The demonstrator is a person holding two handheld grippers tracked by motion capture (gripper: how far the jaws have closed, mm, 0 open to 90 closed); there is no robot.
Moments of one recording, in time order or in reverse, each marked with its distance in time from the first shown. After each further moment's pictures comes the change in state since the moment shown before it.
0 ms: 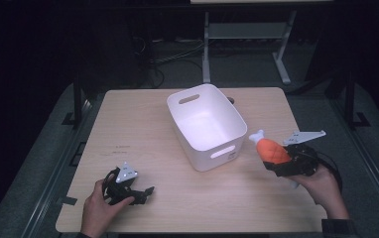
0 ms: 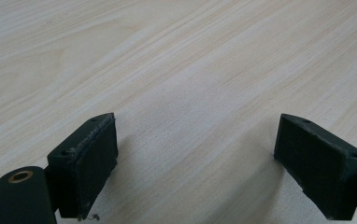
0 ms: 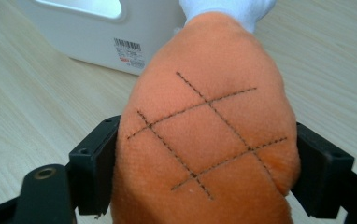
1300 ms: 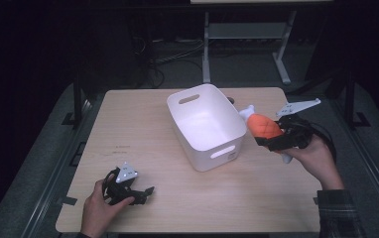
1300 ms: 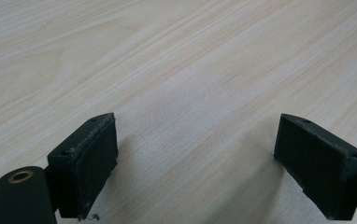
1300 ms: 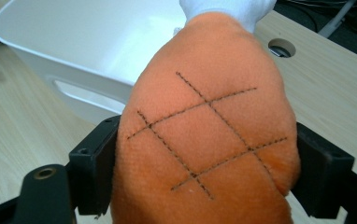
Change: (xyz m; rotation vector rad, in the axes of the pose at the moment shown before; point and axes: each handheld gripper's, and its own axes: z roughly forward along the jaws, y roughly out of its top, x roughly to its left) left arm 0.000 0.000 0.000 0.000 0.000 -0.002; right arm -0.004 0.078 -0.013 -0.056 0.038 -0.060
